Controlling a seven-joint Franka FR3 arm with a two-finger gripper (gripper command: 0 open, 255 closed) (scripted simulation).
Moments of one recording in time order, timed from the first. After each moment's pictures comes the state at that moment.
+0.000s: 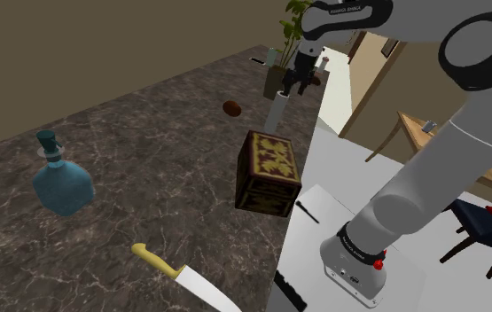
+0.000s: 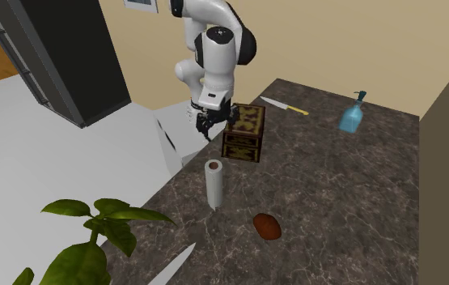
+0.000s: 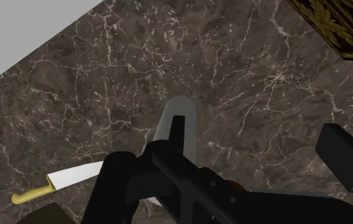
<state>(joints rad) -0.05 0.01 -0.27 -1.92 -0.02 1.87 -0.22</state>
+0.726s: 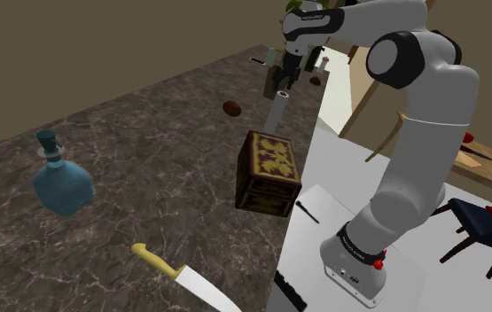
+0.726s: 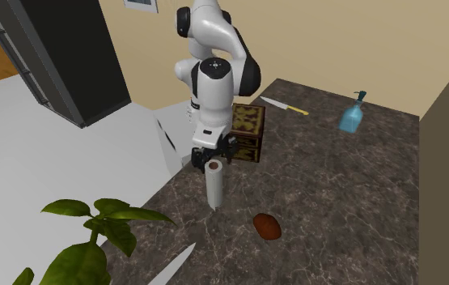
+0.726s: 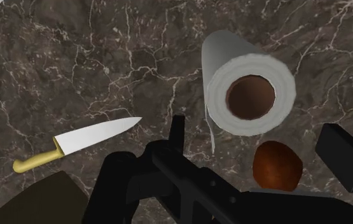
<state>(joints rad) -0.13 0.40 -0.29 -1.49 0.10 1.85 -0.35</state>
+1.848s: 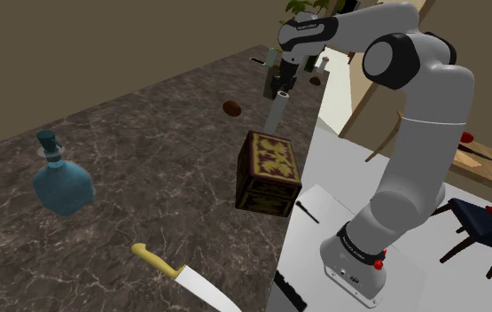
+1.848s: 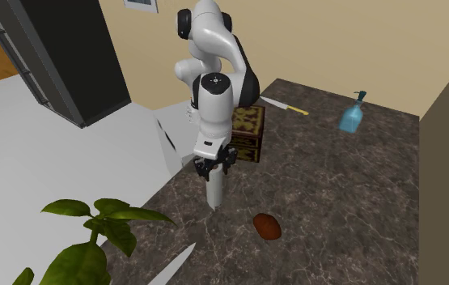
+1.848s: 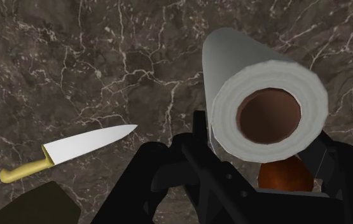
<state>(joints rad) -0.14 0.43 -0.29 -1.54 0.11 1.93 -0.35</state>
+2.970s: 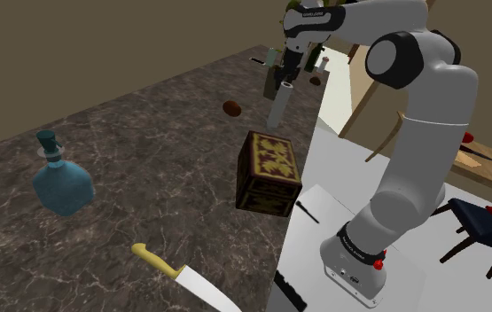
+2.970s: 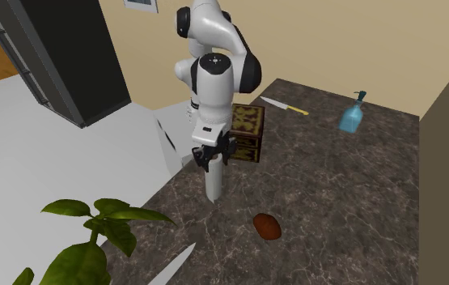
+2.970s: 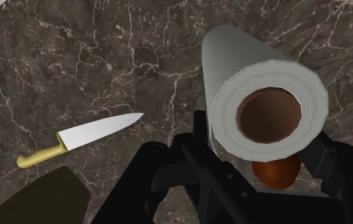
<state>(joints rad) -0.14 0.41 -0.29 -1.45 0.10 1.82 -0.35</state>
